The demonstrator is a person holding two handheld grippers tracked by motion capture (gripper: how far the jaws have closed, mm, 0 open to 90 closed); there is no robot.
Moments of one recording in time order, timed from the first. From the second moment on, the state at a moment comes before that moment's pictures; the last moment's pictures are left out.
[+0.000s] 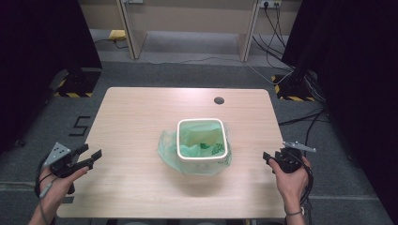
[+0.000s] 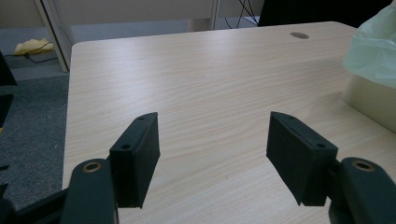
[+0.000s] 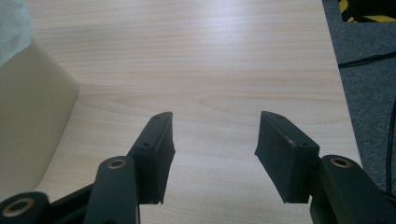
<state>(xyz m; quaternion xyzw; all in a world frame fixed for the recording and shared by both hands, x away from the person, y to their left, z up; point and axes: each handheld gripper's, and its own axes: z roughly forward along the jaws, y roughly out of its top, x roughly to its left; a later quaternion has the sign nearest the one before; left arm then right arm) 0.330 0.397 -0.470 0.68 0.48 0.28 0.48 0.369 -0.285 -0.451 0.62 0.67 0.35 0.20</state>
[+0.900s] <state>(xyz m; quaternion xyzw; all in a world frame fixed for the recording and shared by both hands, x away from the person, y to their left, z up) 0.336 0.395 -0.502 0.68 0.49 0.27 0.47 0.368 -0.292 -0.476 0.62 0.67 0.35 0.20</state>
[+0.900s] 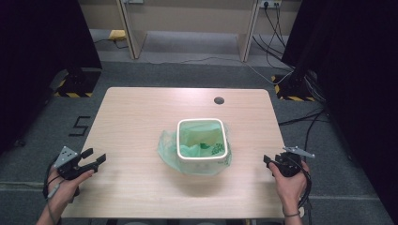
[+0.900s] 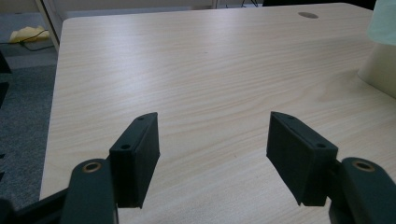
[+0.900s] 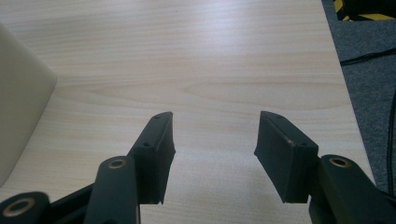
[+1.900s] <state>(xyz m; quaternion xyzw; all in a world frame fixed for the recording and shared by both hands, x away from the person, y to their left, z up) 0.338 0.394 -0.520 0.69 0.49 0.28 0.46 0.368 -0.285 -0.500 0.61 0.66 0.37 0.23</state>
